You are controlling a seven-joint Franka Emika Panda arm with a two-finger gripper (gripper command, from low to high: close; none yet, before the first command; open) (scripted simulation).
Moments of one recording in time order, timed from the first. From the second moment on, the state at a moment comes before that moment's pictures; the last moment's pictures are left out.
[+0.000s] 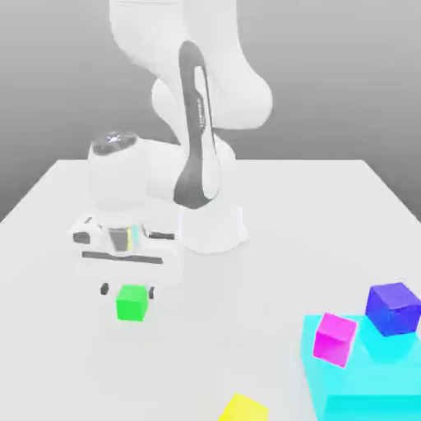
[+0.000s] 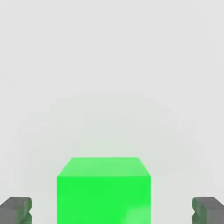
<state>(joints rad) -0.46 0.21 -0.04 -2.96 0.02 3.18 0.40</state>
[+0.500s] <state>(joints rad) -0.39 0.04 -0.13 -2.99 -0.07 3.04 0.46</state>
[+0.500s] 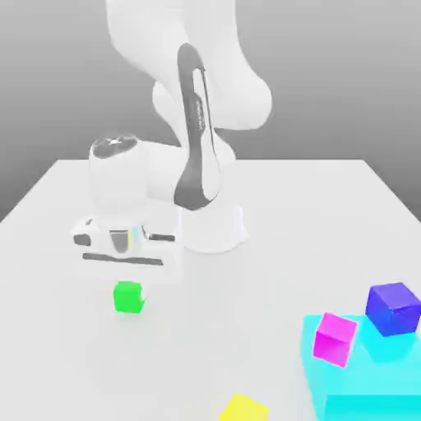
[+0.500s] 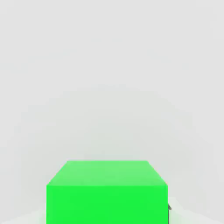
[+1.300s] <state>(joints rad) 0.18 -0.08 0.32 -2.53 0.04 2.45 0.72</state>
